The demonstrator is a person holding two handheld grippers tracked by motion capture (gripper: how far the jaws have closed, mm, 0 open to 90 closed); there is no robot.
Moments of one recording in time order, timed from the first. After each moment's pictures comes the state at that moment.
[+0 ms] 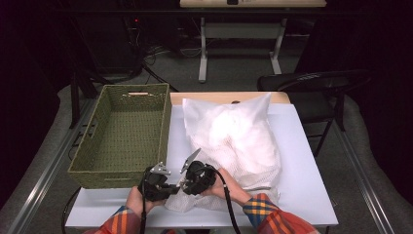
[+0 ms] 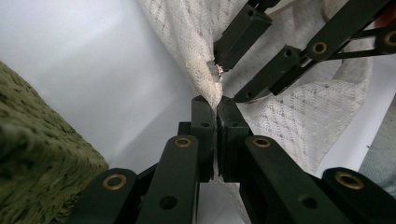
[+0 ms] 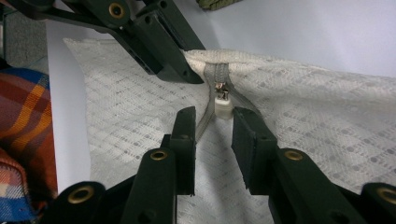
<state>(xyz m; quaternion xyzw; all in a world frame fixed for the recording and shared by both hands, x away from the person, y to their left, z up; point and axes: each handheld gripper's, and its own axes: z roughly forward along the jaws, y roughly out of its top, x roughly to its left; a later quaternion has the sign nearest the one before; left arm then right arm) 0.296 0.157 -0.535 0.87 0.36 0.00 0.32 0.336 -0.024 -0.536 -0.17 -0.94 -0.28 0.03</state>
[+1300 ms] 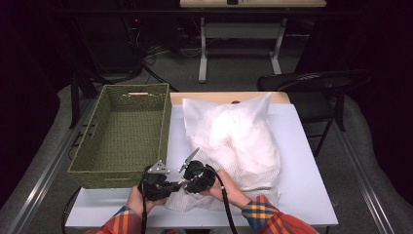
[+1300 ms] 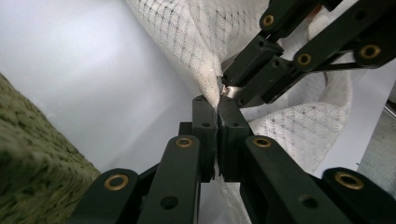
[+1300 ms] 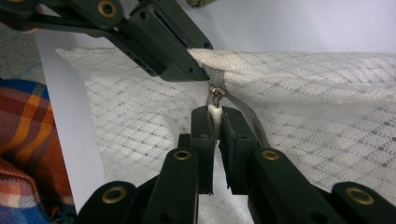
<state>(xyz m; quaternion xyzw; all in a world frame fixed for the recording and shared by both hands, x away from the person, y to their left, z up) 0.294 0.157 -0.528 0.86 0.35 0.02 0.36 0.328 -0.021 -0.524 -0.22 -0.94 -0.25 0.02</state>
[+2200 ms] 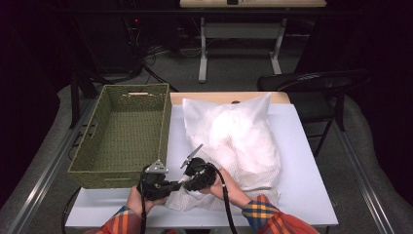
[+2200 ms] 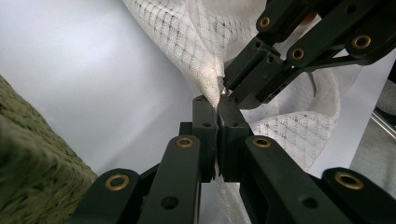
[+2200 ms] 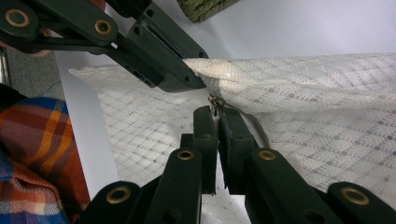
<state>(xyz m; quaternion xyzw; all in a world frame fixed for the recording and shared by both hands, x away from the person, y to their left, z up) 0.293 0.159 -0.526 0.85 0.36 0.01 0.38 0.332 -0.025 -0.519 -0.24 -0.93 -0.27 0.04</state>
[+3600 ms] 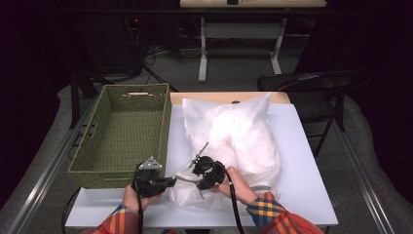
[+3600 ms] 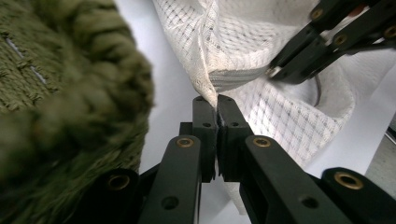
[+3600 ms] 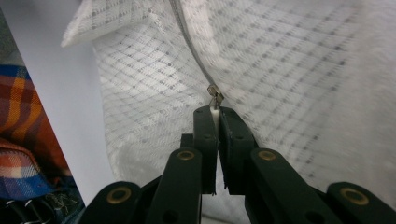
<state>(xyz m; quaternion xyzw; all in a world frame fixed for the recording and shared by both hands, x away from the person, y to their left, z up) 0.297 0.172 -0.522 0.83 0.40 0.03 0.38 0.334 -0.047 -0.512 -0.27 -0.94 -0.20 0.02</state>
